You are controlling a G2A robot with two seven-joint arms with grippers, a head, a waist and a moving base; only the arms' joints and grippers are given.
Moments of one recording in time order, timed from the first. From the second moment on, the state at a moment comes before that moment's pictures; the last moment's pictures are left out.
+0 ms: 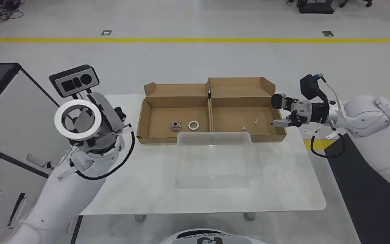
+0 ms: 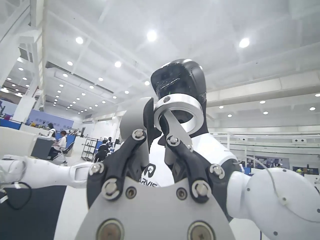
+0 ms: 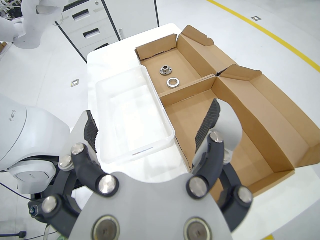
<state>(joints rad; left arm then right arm) 1.27 -0.90 -1.19 -2.02 -1.16 -0.98 -0.84 -0.97 -0.57 1.02 -1.42 -0.03 -1.01 0.70</state>
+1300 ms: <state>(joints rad) 1.30 -0.96 -1.32 -1.98 -1.13 -0.86 -0.96 -0.97 -0.57 1.02 -1.42 -0.03 -1.01 0.70</state>
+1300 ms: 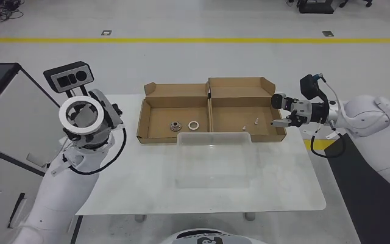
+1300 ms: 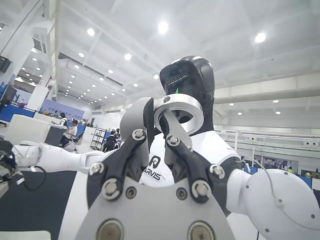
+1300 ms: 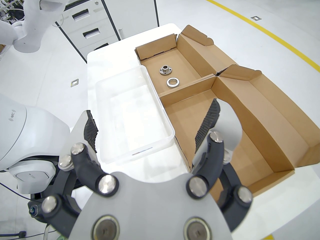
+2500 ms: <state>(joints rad) 1.31 -0.99 -1.37 -1.96 -1.04 -0.80 -1.02 -0.97 -0.57 1.02 -1.42 -0.03 -1.01 0.70</state>
